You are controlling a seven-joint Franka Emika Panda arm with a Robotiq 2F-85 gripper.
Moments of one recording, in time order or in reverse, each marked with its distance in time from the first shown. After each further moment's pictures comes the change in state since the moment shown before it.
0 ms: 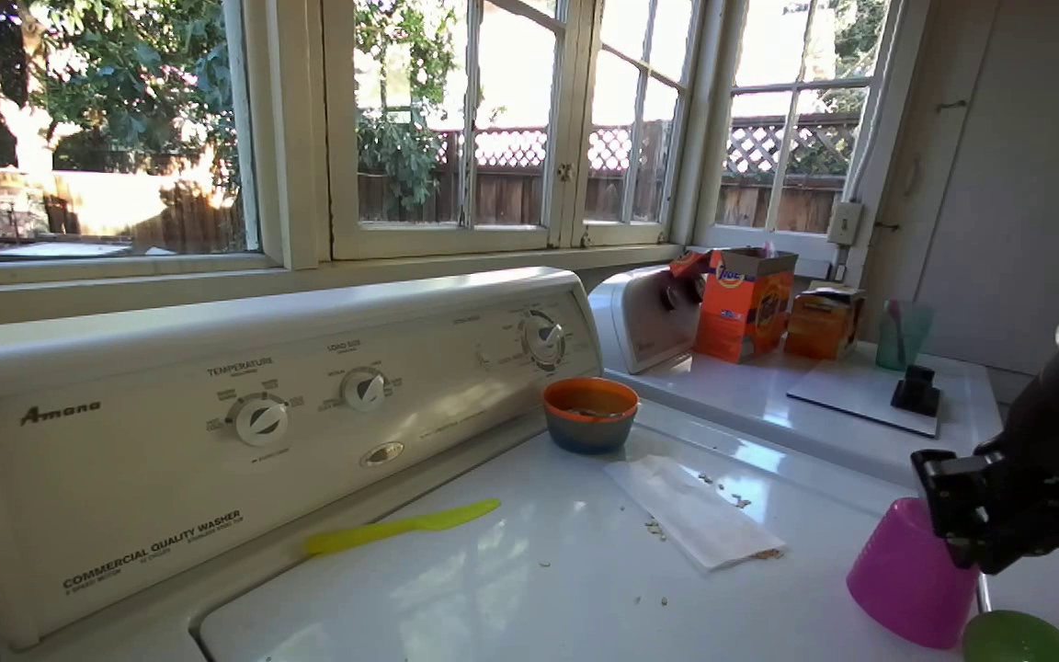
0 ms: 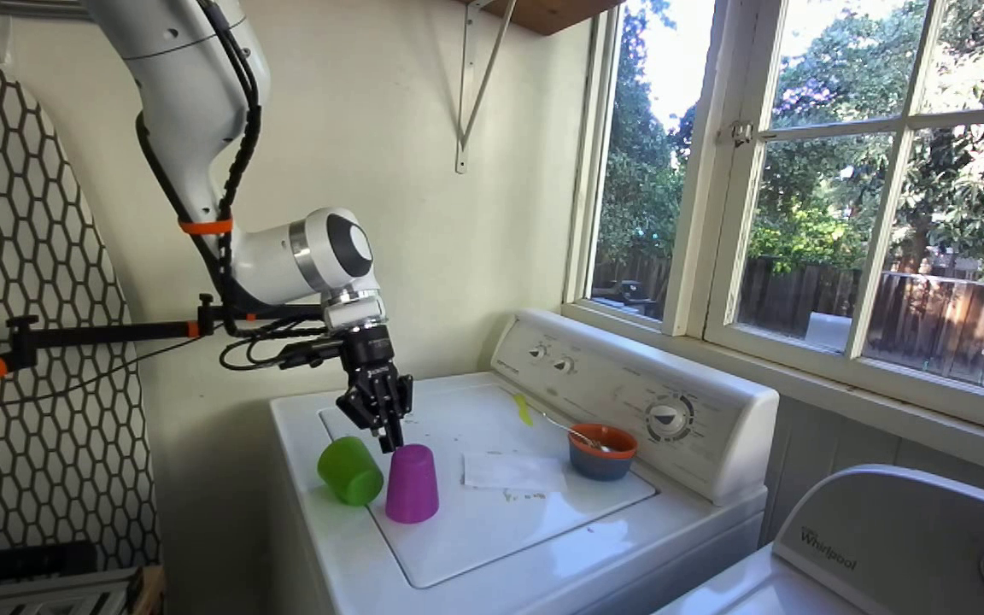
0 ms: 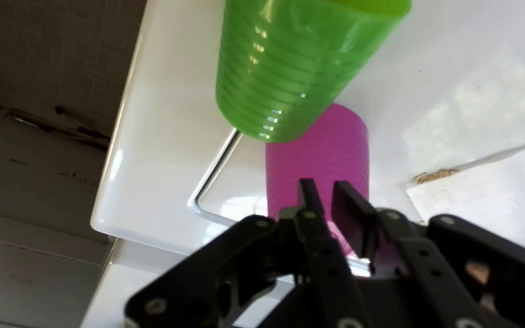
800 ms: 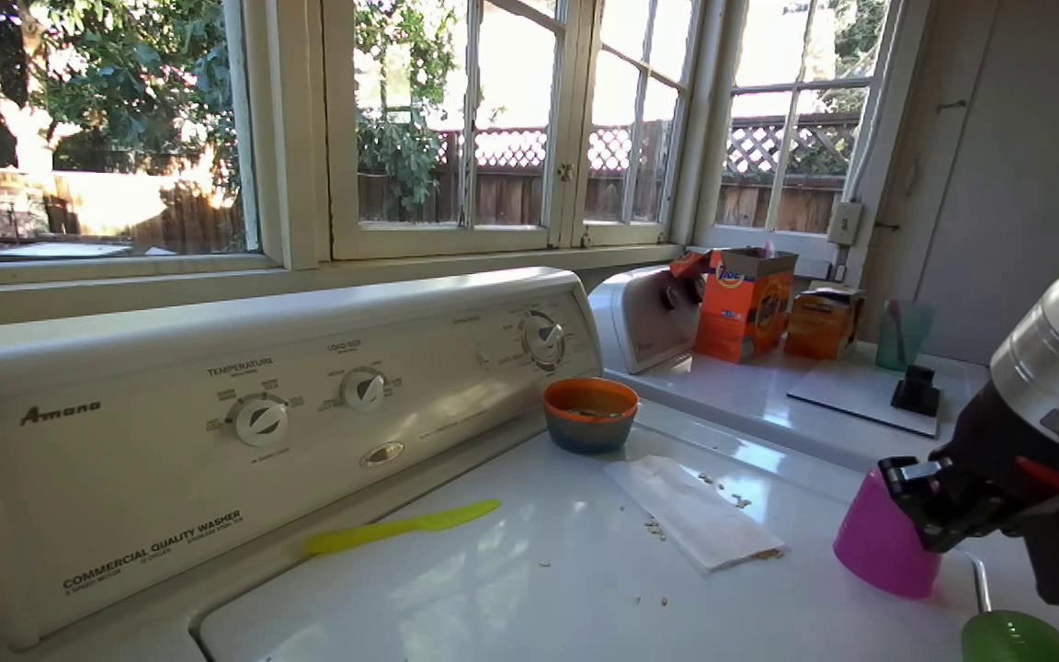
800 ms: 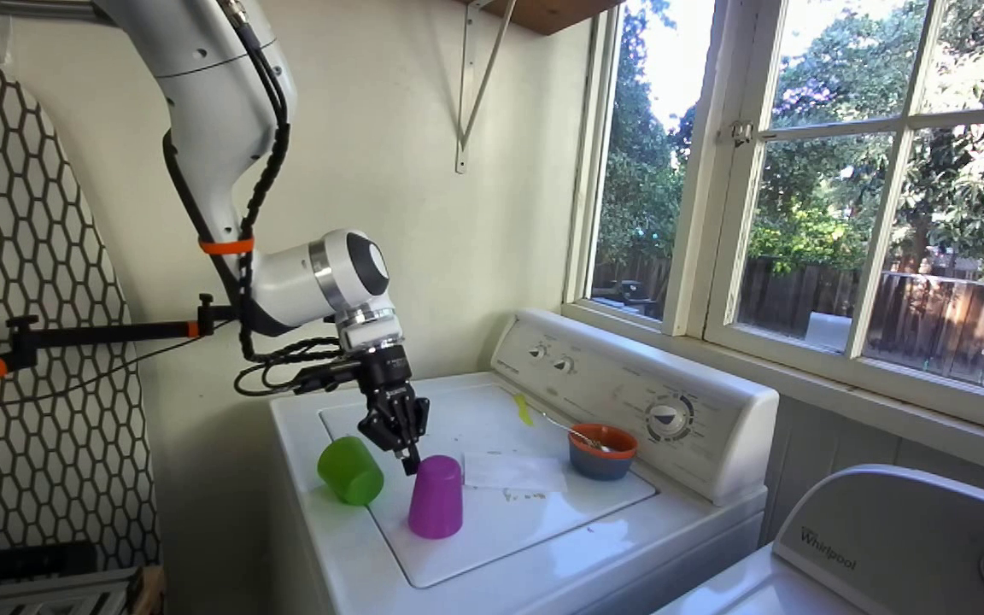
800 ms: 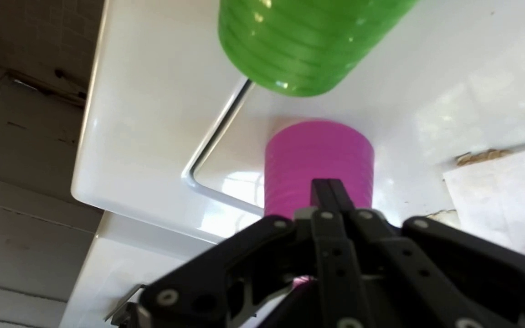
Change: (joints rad) arm -0.019 0.059 -0.050 0.006 -0.130 0.000 0.006
